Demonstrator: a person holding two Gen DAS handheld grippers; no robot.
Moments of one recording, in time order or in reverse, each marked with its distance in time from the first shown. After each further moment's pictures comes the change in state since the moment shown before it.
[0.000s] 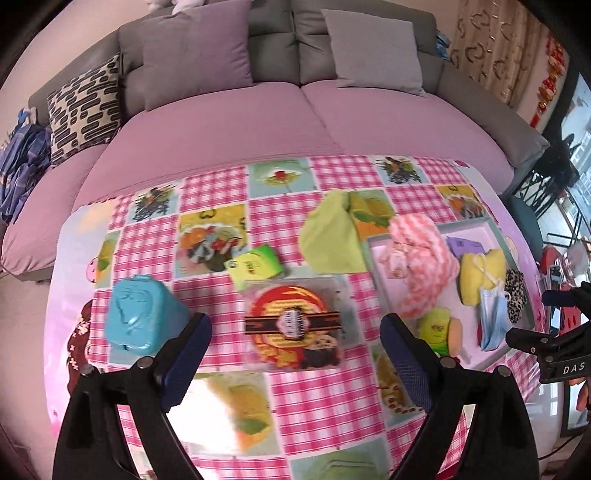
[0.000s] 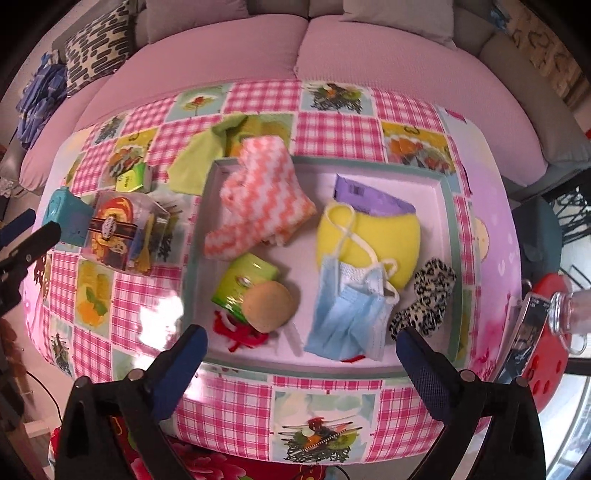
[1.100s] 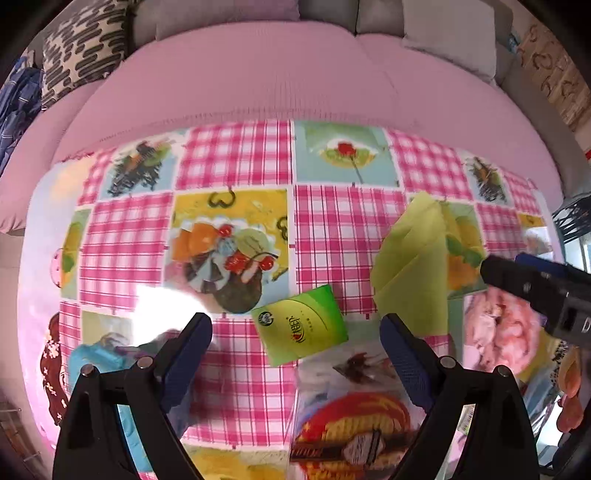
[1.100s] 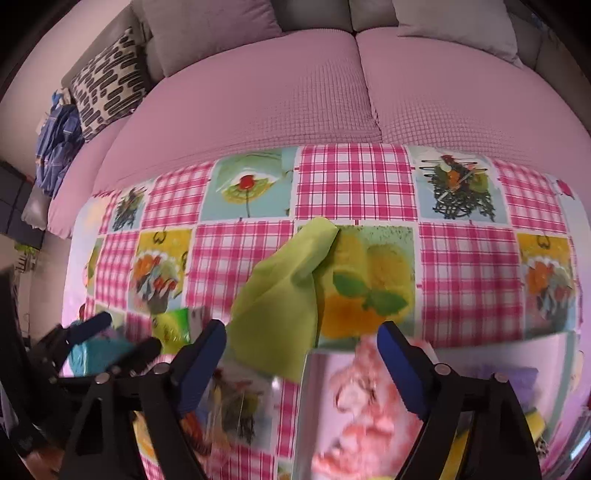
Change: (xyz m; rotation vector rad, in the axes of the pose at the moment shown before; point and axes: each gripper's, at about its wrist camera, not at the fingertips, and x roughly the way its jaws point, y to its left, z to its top) left arm 0.149 0.054 0.069 -0.143 0.240 0.024; right arm 0.087 0.066 0.184 0.054 -0.061 0.208
